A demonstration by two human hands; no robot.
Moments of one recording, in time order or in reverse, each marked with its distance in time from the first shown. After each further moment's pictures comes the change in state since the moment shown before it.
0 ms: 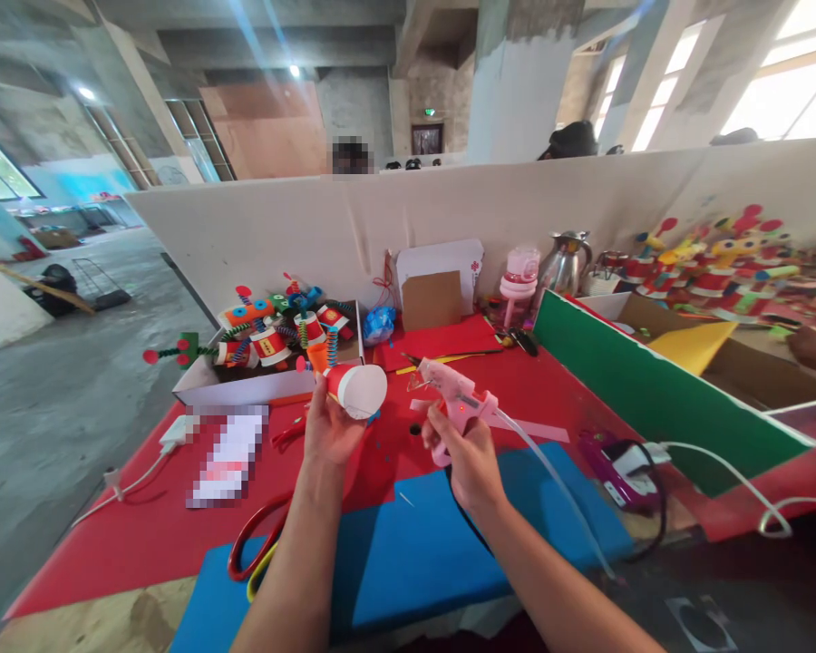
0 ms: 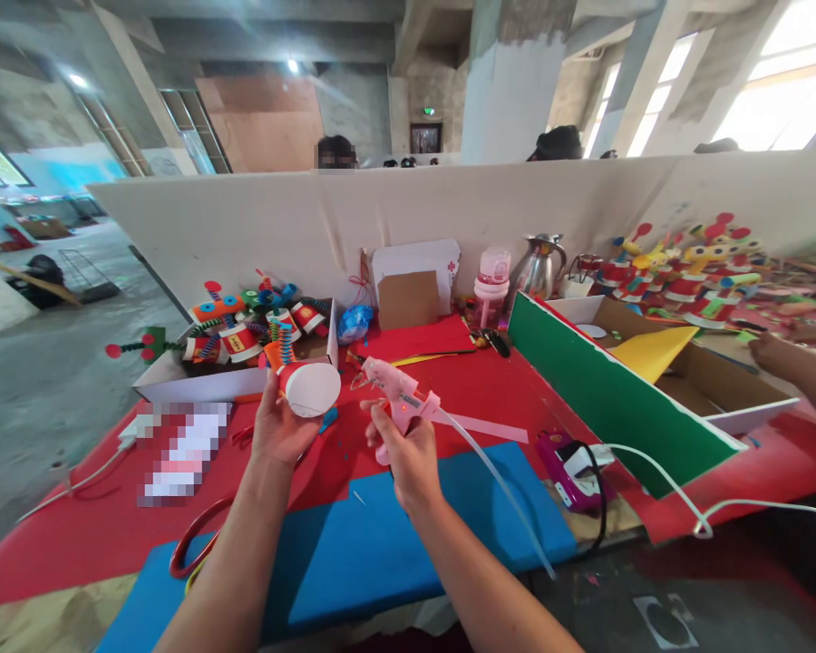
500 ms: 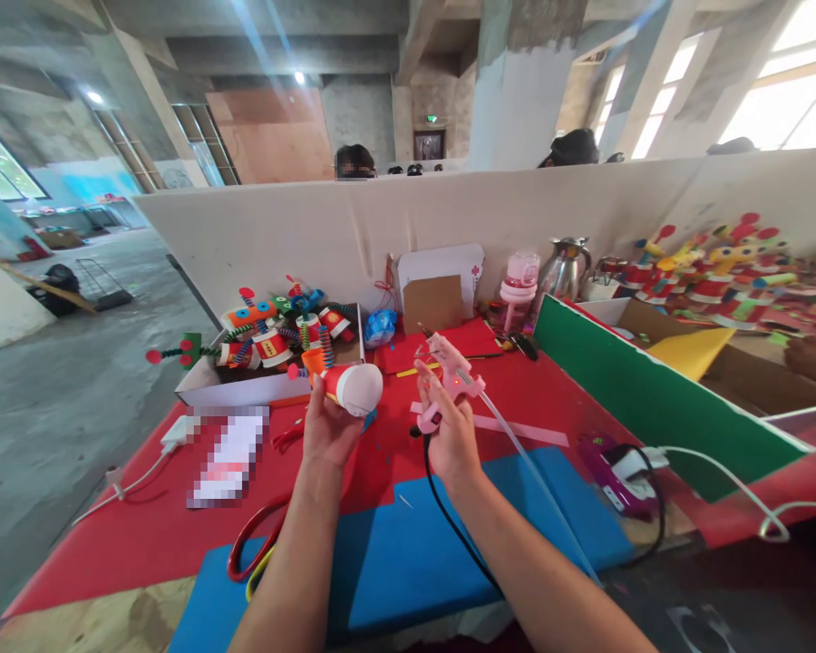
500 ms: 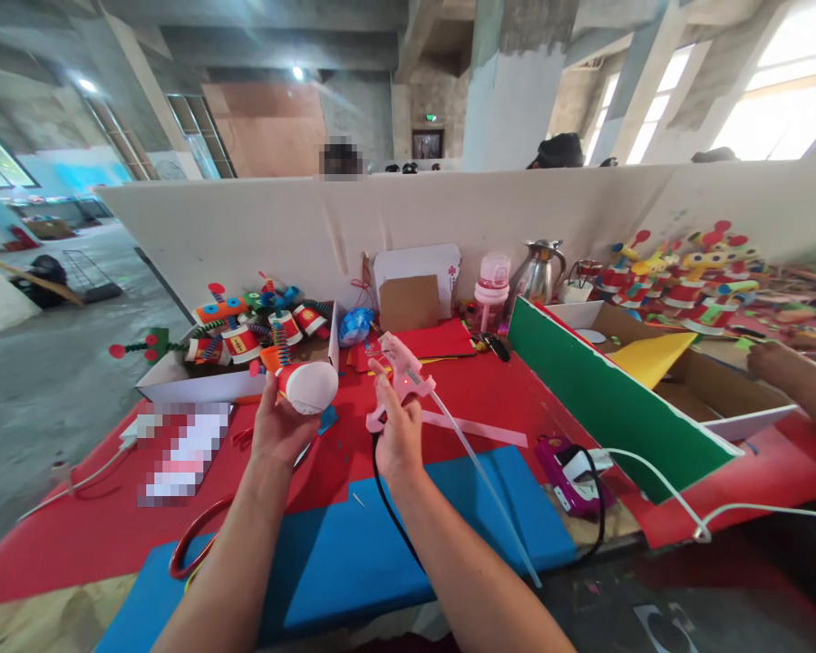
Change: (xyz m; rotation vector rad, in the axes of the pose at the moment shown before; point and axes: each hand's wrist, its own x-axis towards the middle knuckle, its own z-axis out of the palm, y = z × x) left_hand -0.002 0.002 0.005 -0.031 0.081 -0.045; right_hand 0.028 0.005 0.030 0.337 0.086 -0.034
